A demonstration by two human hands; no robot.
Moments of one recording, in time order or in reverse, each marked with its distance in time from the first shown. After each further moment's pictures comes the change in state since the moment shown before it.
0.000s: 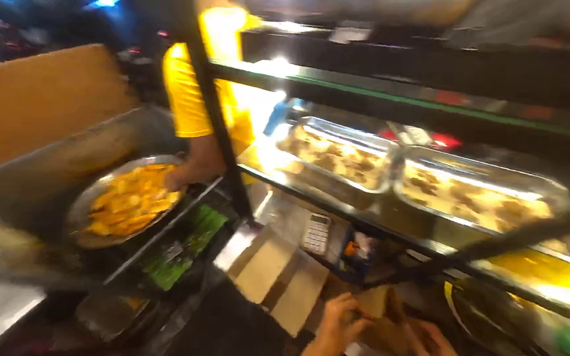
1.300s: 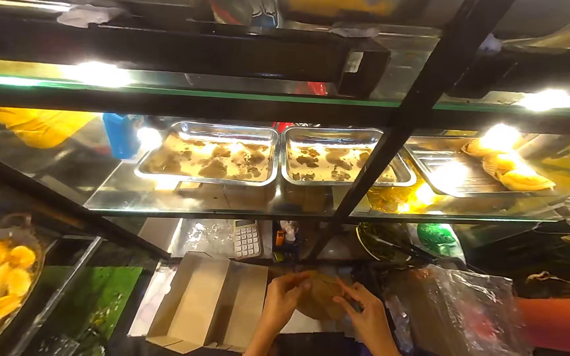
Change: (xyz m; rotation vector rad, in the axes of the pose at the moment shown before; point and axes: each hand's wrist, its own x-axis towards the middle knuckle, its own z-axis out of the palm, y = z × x) left_hand 0.046 0.006 -0.010 -0.092 -0.387 -0.530; right_hand -0.026 -0.010 0.009 -0.286 0.177 -0.036
